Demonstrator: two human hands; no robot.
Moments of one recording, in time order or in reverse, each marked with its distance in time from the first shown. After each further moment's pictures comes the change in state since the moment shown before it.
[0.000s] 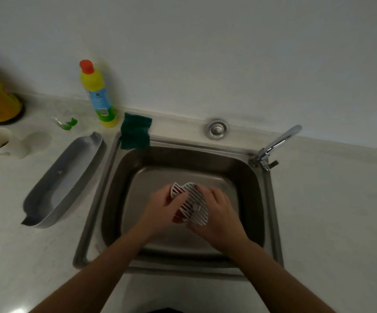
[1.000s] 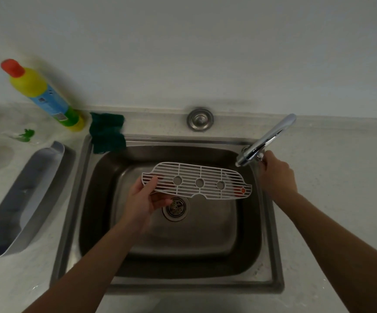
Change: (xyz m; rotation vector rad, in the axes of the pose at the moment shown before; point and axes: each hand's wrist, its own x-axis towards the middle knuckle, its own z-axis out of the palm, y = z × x) left_hand 0.080 -0.007 0.037 -0.583 0.195 -0.338; right_hand 0.087 0.215 -0.070 -0.132 0.172 0.512
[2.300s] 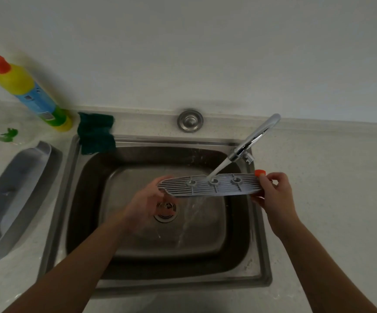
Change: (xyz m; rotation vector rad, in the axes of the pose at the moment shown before) left_hand 0.006 -0.003 0.001 0.257 -0.474 -0.120; right_hand -0.083 -0.015 -0.038 0.988 -0.020 0.422
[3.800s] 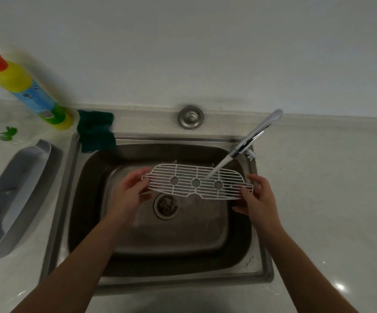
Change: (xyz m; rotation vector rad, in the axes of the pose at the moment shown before) left_hand 0.005 -0.012 -0.033 0.026 0.458 0.164; right_hand -0.026 0.028 0.025 -0.031 -0.113 0.014
